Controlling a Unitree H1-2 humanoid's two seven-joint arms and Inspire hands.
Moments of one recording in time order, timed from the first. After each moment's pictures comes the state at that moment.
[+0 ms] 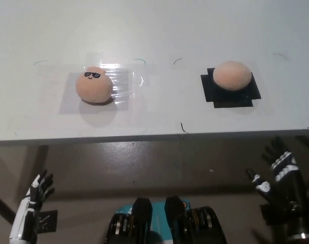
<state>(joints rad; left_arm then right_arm) 0.04 0.22 0.12 0.24 -0.05 -0.41 -0.10 -0.07 -0.05 -0.11 0.16 0.15 -0.39 0.13</state>
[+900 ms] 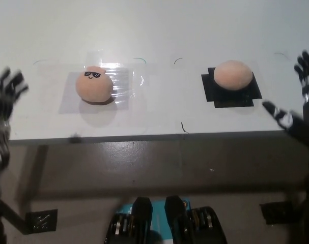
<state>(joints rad) -0.25 0.31 0.18 -0.16 -0.12 -0.31 -0.10 -0.39 -0.14 -0.15 0.07 0.16 -0.33 0.09</state>
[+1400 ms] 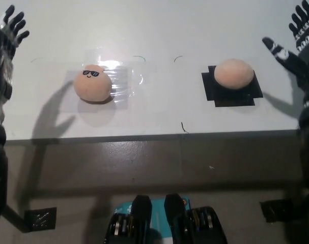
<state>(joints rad) -0.63 0.37 0.17 0.33 -0.11 -0.23 -0.10 -0.79 -0.21 -0.21 0.66 0.18 -0.30 0.07</state>
